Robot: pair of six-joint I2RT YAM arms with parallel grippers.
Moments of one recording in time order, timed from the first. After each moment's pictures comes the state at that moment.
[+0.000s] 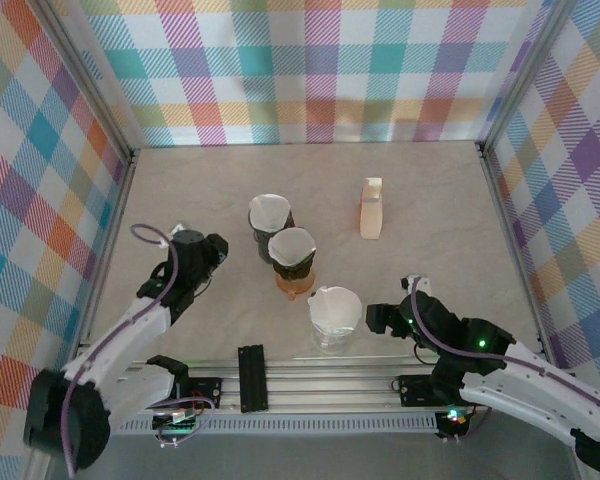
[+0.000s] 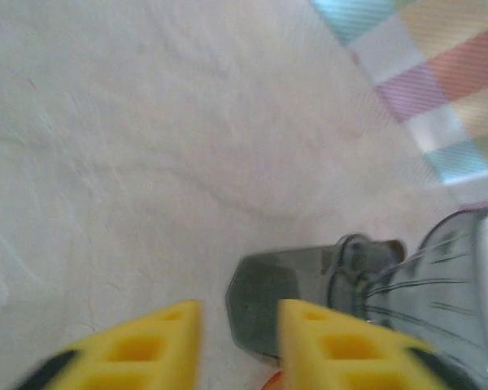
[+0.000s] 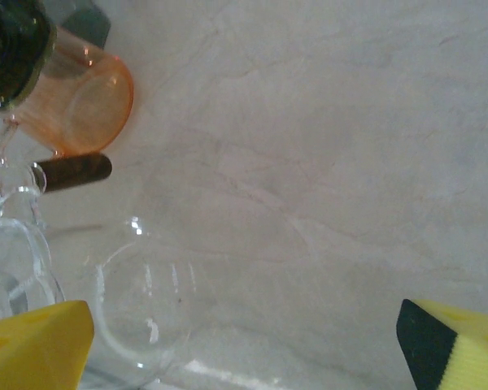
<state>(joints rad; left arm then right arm) -0.33 0.93 0.56 -0.18 -0.18 -0.98 0.99 0.50 0.52 -0.85 0.34 0.81</state>
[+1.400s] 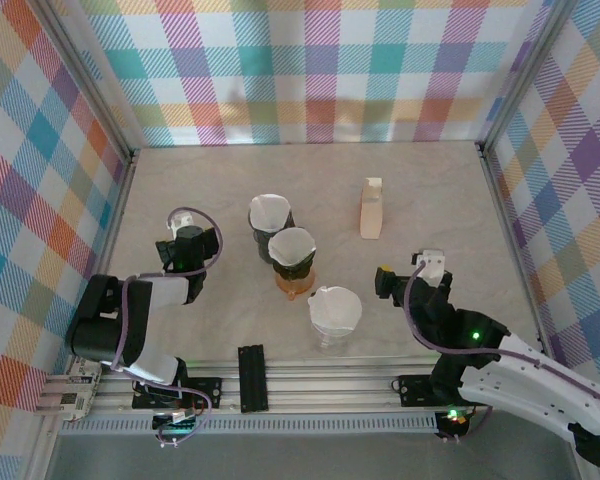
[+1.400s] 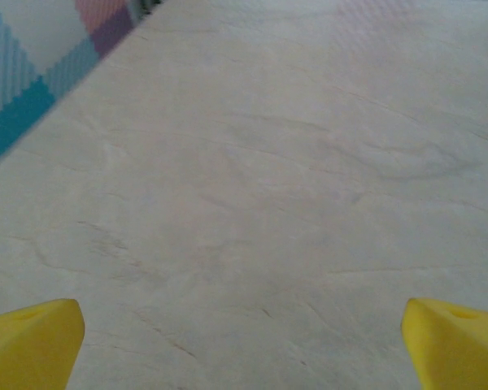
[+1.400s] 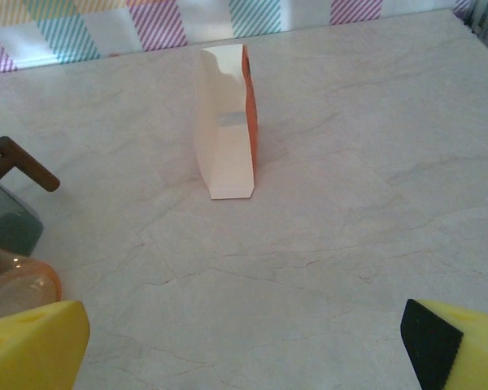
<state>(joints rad) -0.15 1.52 0.48 0.53 -0.47 -0.18 0.97 0.60 0.57 -0.62 0.80 0.62</state>
